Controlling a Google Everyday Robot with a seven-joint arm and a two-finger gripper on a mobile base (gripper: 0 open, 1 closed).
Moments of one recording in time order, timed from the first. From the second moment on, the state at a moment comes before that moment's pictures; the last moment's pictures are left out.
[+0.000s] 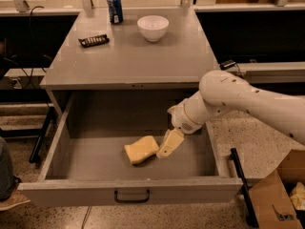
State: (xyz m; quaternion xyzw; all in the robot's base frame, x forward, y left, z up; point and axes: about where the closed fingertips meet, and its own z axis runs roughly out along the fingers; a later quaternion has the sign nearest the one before) arm 0.549 -0.051 0.689 -0.59 0.76 0.16 0.24
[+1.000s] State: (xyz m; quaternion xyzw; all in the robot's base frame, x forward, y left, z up) arm 0.554 0.003 0.621 -0.61 0.74 0.20 0.22
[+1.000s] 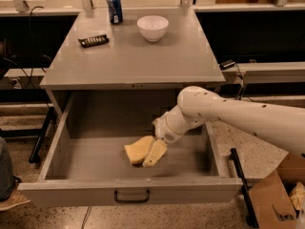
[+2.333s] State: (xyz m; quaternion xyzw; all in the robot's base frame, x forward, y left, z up) arm 0.544 -0.004 0.638 -0.61 0.72 0.20 0.25
